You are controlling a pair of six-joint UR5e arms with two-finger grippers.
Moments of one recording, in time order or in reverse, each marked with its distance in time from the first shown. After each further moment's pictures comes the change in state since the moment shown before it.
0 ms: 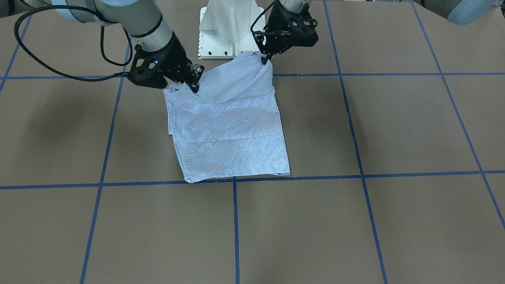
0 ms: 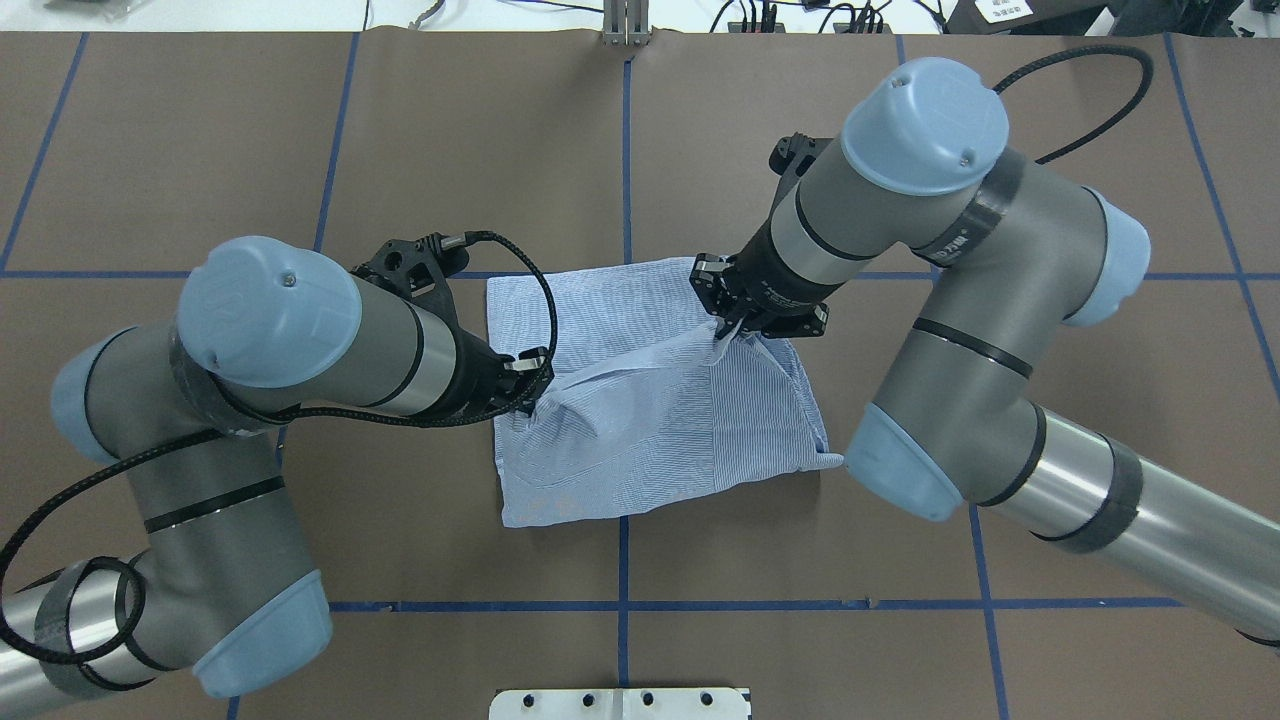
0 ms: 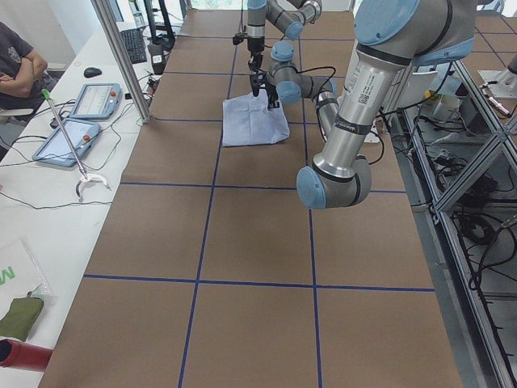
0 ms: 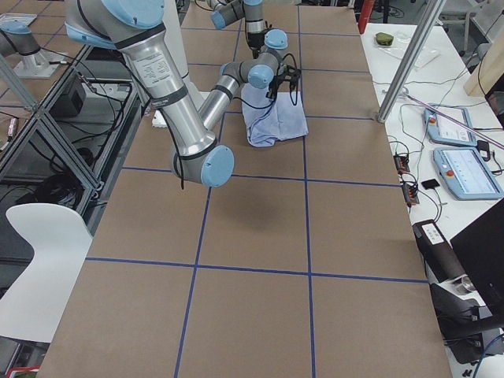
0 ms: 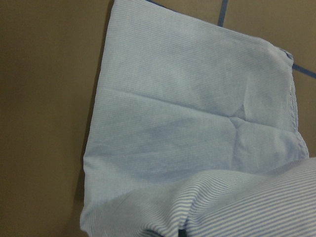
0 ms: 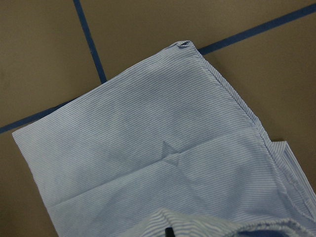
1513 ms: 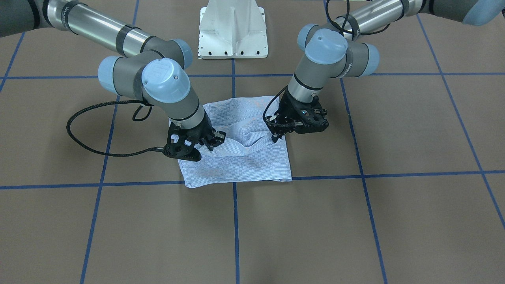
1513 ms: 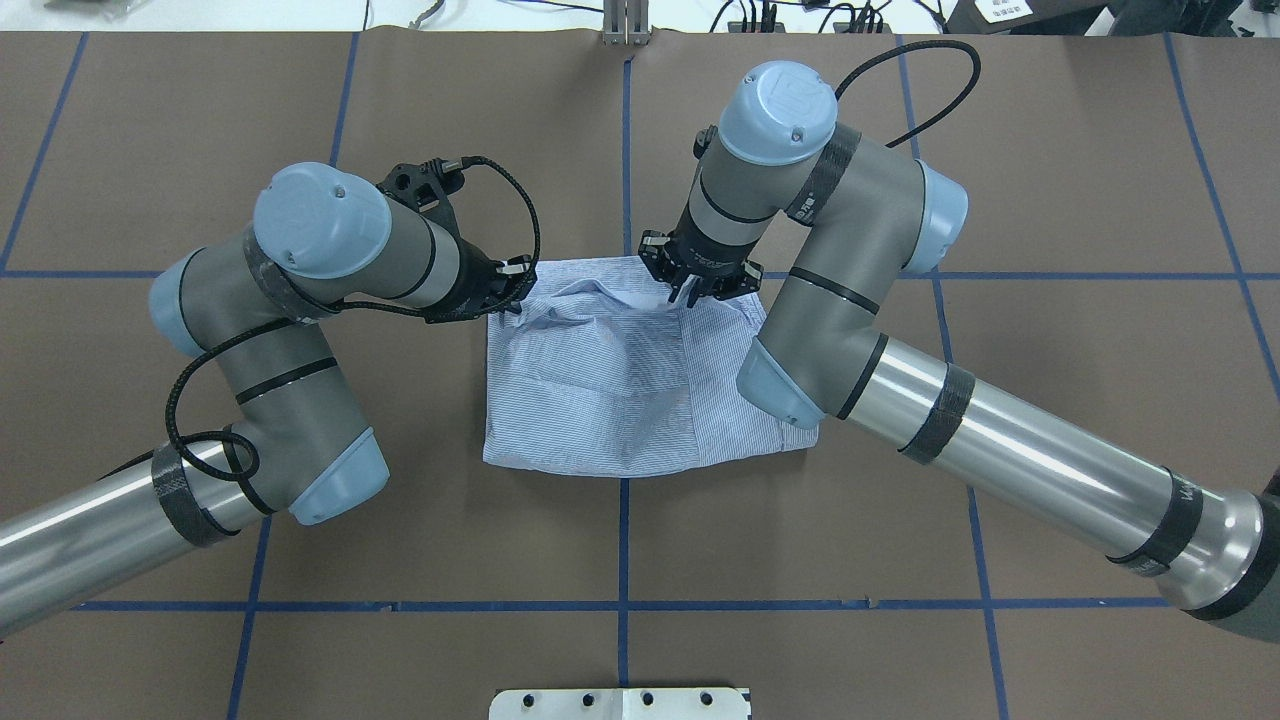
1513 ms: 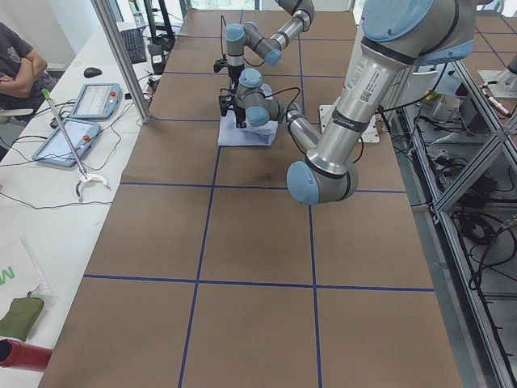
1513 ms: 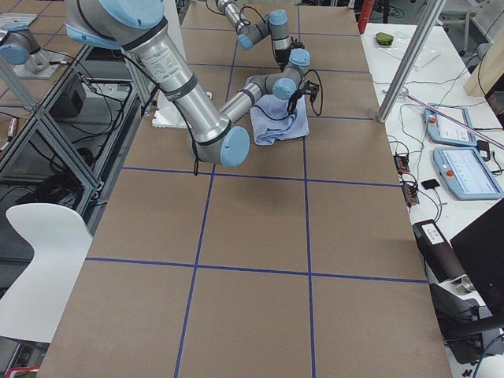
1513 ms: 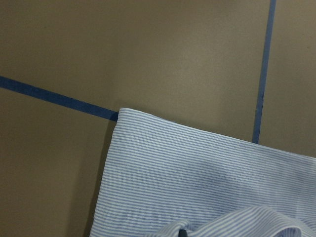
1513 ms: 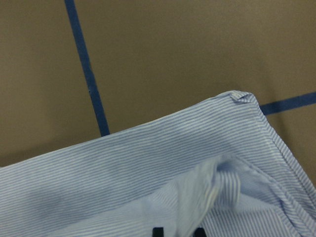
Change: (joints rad) left arm -0.123 -0.066 0.358 -0.272 0.000 0.075; right arm 0.007 0.170 -0.425 0.180 -0.017 -0.101
